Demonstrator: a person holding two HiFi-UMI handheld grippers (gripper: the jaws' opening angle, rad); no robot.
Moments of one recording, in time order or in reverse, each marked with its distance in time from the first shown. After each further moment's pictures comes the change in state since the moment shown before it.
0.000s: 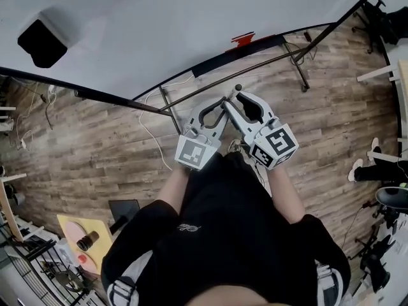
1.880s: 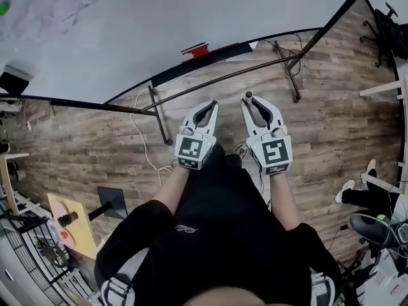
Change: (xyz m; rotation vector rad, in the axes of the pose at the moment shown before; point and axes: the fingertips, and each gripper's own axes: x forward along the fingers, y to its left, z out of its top) left arm 0.194 -0.091 -0.060 -0.083 0.275 0.266; right arm -0.155 -0.241 0.031 -0.262 0.137 -0.154
